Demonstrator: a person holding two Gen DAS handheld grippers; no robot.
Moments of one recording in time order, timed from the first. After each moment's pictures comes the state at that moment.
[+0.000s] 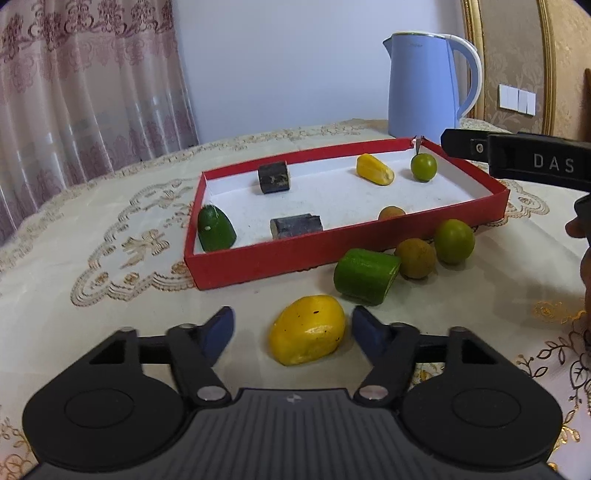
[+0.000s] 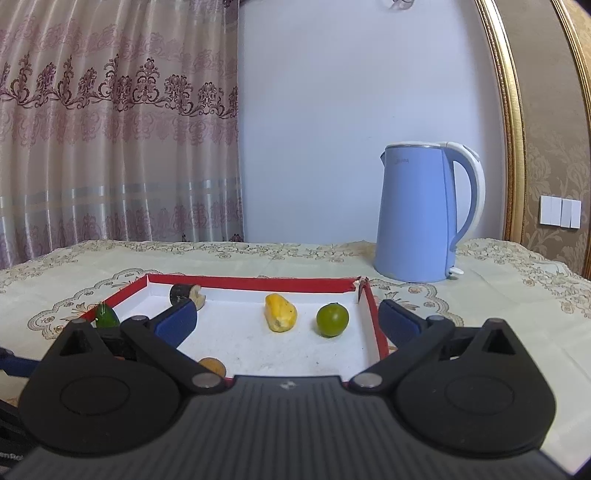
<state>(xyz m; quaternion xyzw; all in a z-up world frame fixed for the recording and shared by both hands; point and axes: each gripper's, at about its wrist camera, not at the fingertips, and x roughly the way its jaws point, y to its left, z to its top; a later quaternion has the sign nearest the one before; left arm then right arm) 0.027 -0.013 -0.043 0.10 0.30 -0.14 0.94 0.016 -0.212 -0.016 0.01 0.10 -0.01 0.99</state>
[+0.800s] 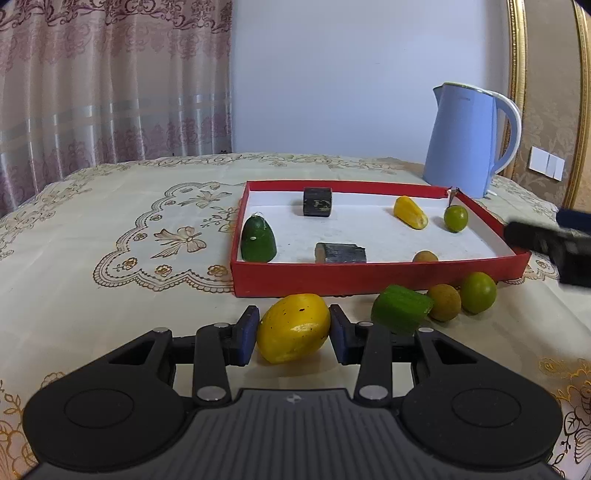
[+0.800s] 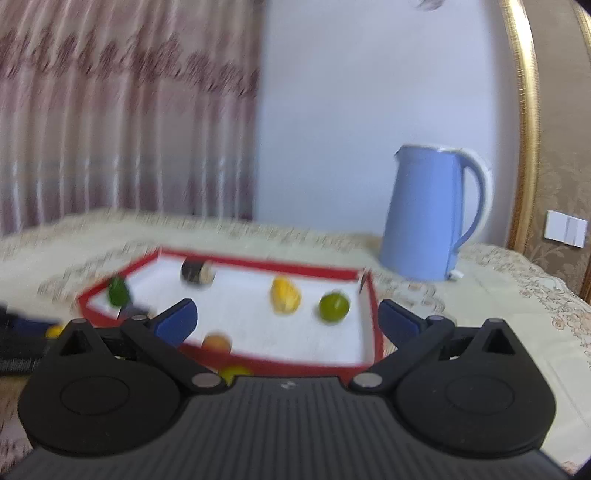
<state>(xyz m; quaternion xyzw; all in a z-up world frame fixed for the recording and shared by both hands) 0.028 0.015 -0.036 0.01 0.27 -0.10 0.96 0.000 -0.205 -0.007 -0.05 0.16 0.02 0.99</state>
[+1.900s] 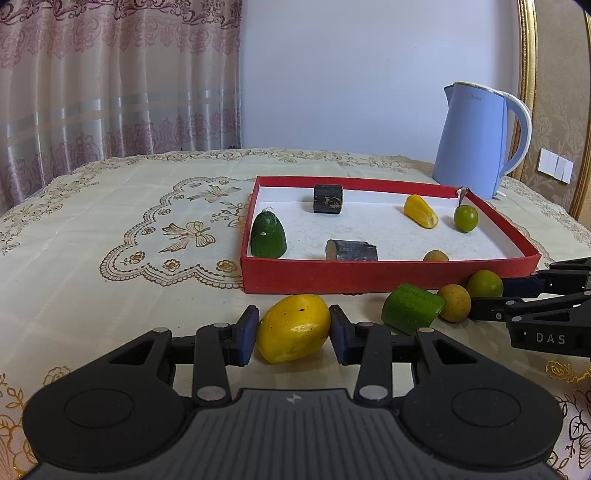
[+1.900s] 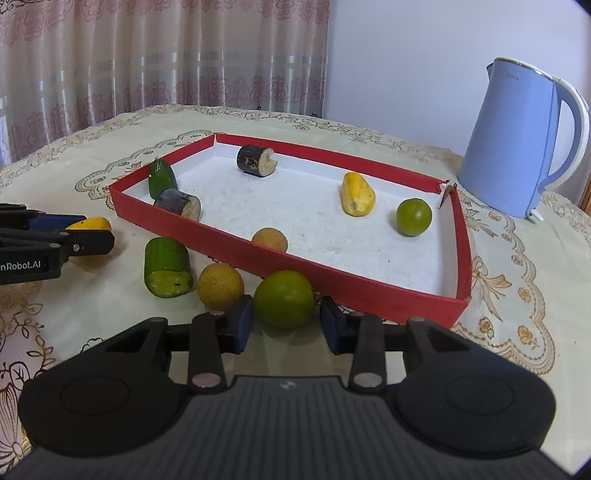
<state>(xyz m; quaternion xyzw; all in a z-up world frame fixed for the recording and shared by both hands) 0.030 0.017 -0.038 0.01 0.28 -0.09 0.96 0.041 -0.195 -0.040 -0.08 0.30 0.12 0.94</state>
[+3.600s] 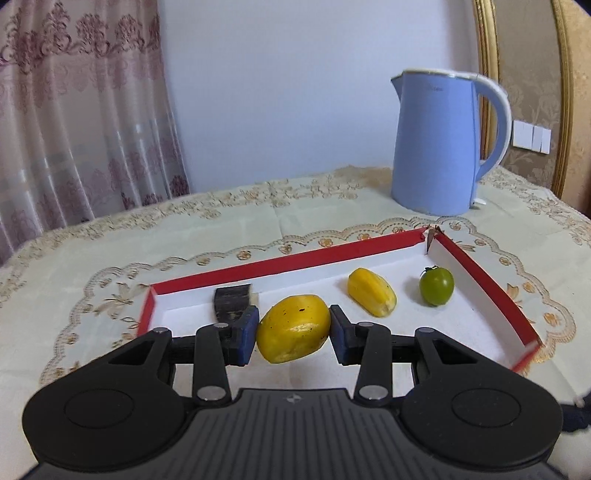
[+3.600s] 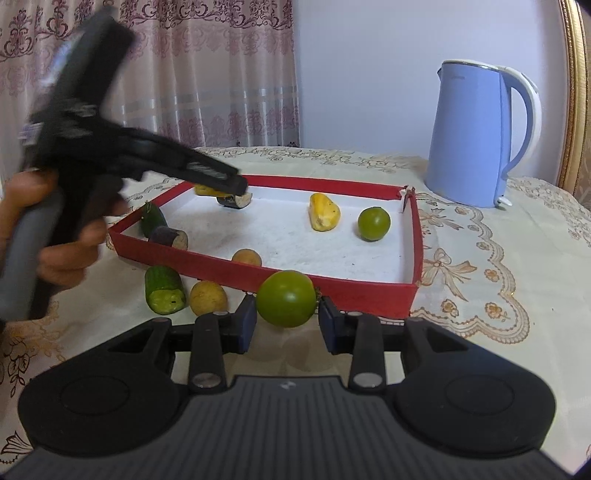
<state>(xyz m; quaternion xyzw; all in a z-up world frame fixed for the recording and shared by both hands) 0.145 -0.087 0.005 0.09 0.28 -0.15 0.95 0.012 -0.227 -0.027 -0.01 0.26 0.10 0.96</state>
